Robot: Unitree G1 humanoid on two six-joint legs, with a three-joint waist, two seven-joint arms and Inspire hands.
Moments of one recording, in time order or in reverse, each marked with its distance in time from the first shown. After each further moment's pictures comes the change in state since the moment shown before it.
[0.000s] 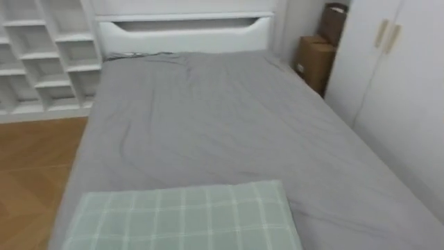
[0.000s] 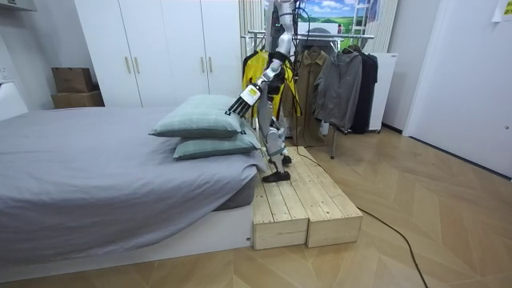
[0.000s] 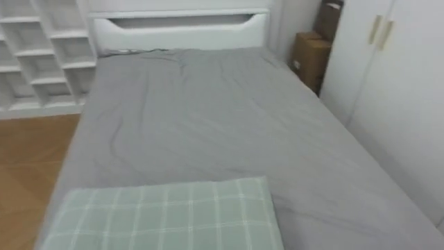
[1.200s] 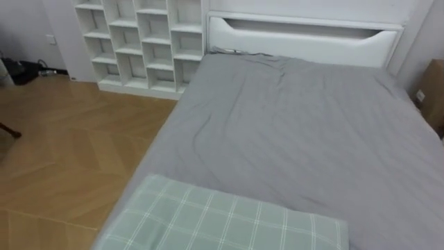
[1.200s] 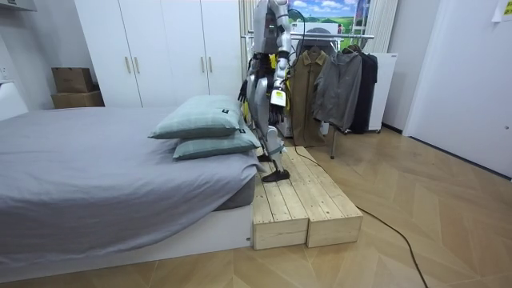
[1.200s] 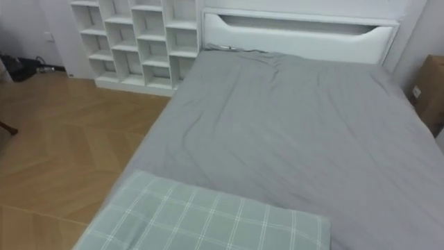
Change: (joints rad) left arm 0.066 -0.002 0.082 0.065 0.060 0.280 0.091; right arm 0.035 -0.008 0.042 0.001 -0.028 0.022 -0.023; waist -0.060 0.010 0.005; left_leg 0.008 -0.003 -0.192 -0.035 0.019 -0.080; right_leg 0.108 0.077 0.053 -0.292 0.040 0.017
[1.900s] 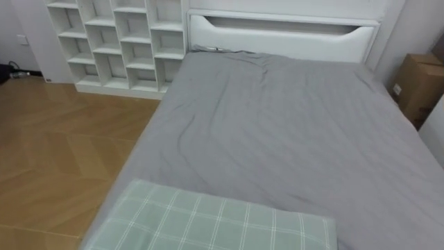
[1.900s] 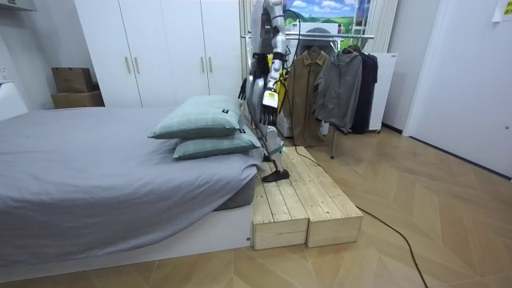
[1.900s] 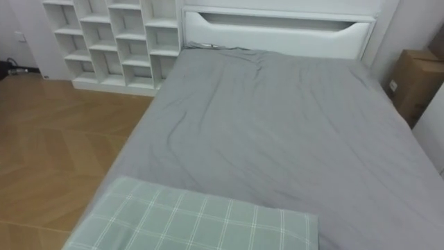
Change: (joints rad) left arm -0.003 0.005 0.030 -0.008 -0.001 -0.042 0.044; right arm 0.012 0.002 -0.044 -0.012 -0.070 0.001 -0.045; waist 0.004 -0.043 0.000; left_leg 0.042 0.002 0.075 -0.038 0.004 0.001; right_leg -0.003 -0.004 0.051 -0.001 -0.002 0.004
